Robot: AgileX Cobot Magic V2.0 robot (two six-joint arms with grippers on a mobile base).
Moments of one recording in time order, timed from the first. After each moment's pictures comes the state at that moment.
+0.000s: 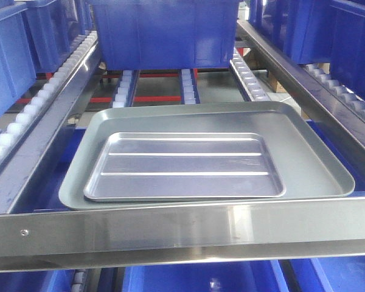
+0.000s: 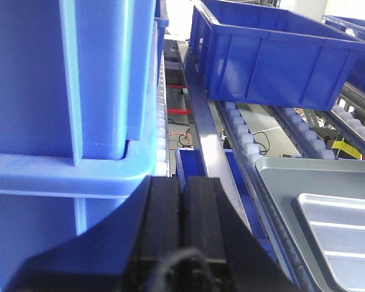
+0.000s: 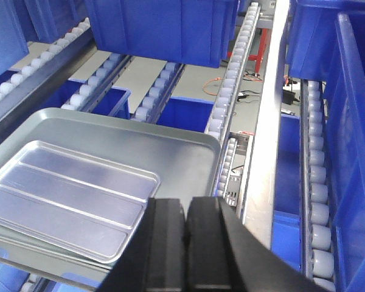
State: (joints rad) left arm -0.12 -0.01 0.03 -0.03 -0.01 -0.04; right arm 0.44 0.33 -0.42 -0.41 0.37 0.40
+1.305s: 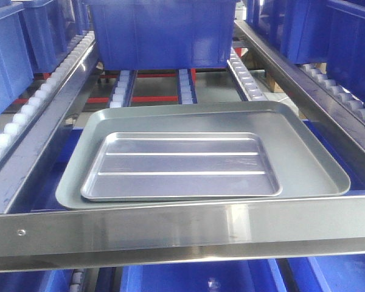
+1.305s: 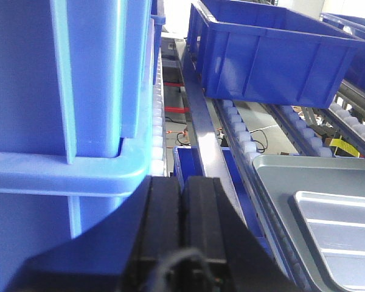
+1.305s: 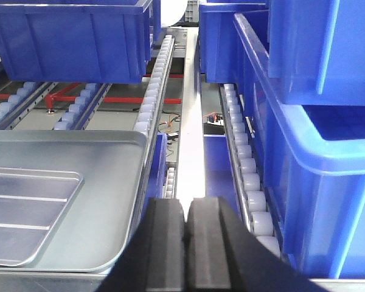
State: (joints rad) left arm -0.12 -0.01 0.03 -0.03 -0.01 -0.04; right arm 0.05 -0.01 0.03 0.06 0.05 -0.02
